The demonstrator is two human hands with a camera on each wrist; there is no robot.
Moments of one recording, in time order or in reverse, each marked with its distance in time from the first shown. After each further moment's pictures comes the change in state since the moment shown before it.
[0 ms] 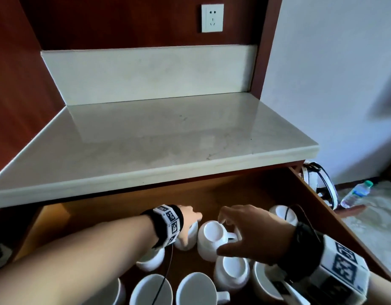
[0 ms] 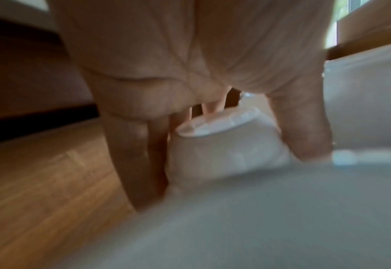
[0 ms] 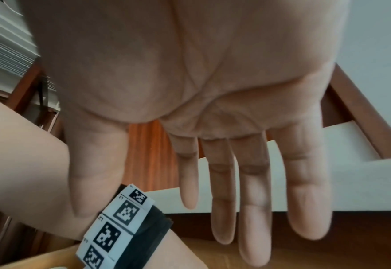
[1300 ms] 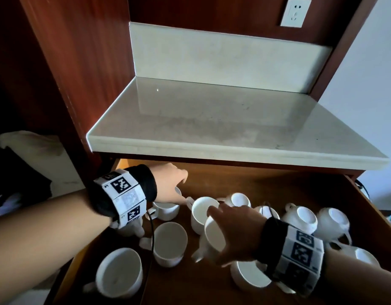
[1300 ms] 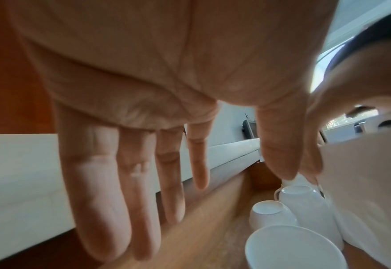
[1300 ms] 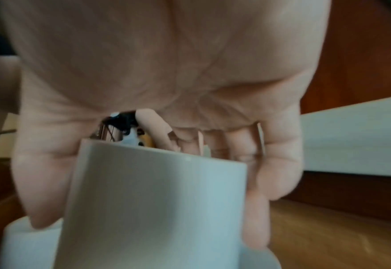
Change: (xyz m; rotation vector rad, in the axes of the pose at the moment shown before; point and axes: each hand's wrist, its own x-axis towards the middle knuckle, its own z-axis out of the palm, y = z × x) left_hand -0.201 -0.106 0.061 -0.240 0.355 -0.255; right_hand 0.045 -0.151 0.057 -0.342 -0.175 -0.173
